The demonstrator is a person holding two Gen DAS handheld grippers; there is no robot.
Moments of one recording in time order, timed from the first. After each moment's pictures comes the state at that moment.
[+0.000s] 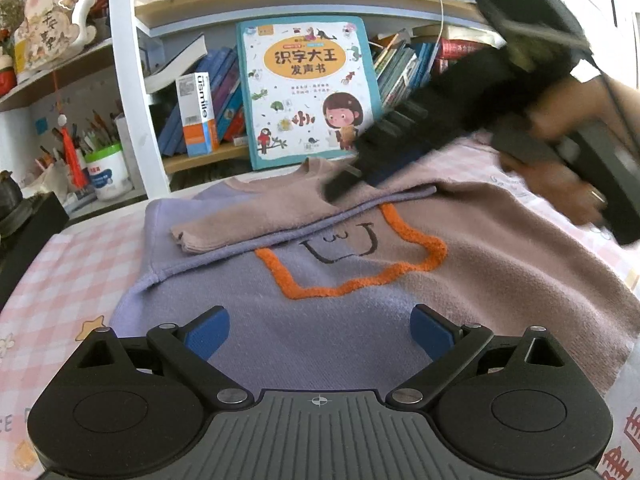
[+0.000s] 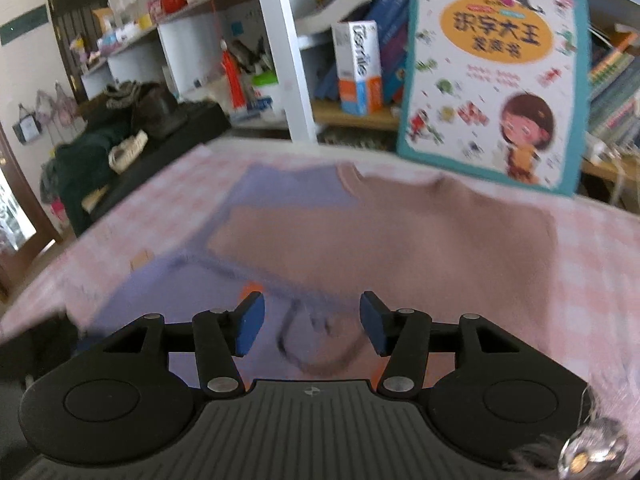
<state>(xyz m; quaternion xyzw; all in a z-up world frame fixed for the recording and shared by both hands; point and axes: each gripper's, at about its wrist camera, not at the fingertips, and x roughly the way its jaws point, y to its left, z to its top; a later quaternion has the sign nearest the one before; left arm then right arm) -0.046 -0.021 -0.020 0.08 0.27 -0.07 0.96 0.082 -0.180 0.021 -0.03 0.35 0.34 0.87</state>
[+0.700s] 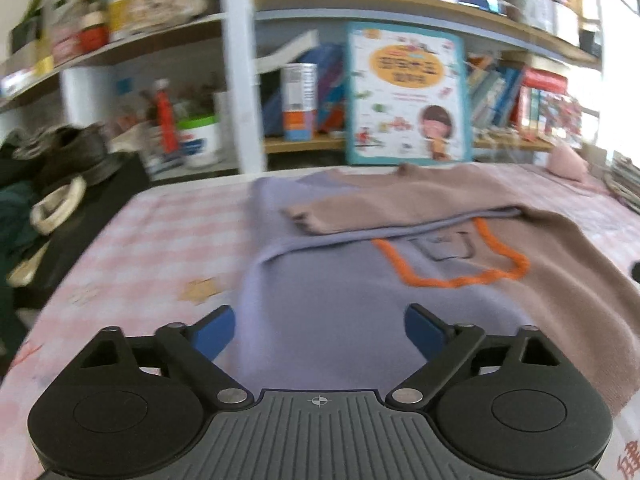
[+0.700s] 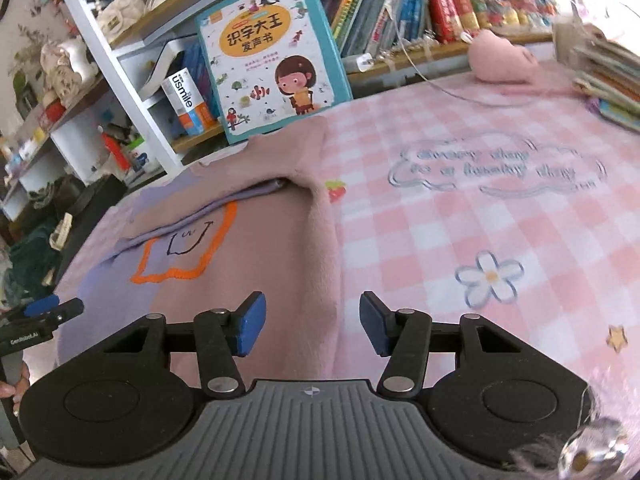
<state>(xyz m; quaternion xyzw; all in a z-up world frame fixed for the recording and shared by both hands) -0.079 0.052 -0.001 0.01 0.28 0.04 0.96 -0.042 -0.359 -0.007 0.16 0.36 0.17 0.91</state>
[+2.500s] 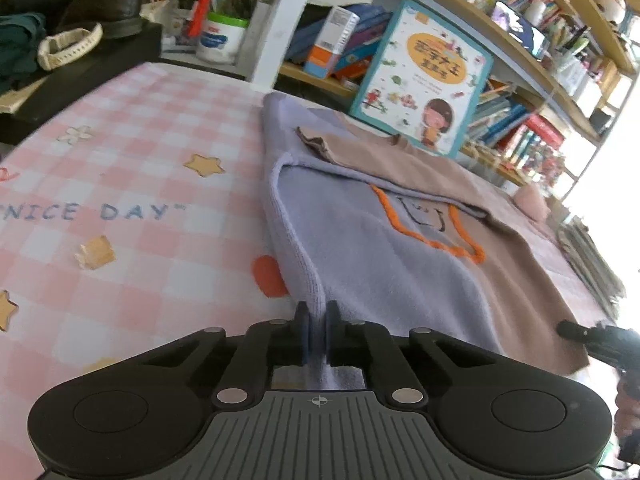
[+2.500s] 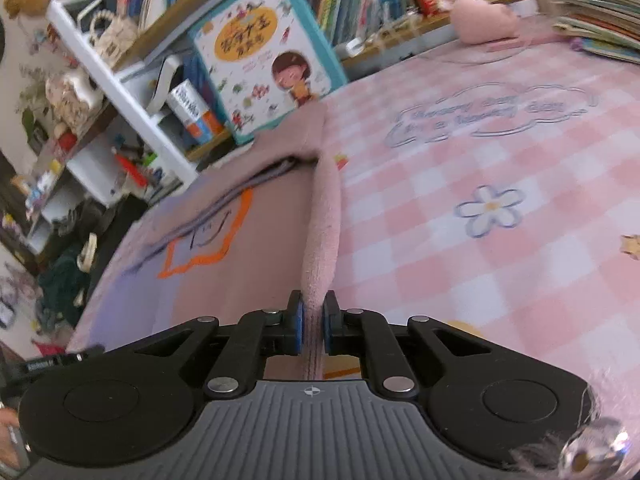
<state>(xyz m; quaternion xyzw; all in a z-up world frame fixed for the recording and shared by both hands) -0.109 0.088 -0.023 -0.19 0.35 -0.05 0.92 -0.065 -0.374 -0.025 0.24 0.35 0.18 0.89</state>
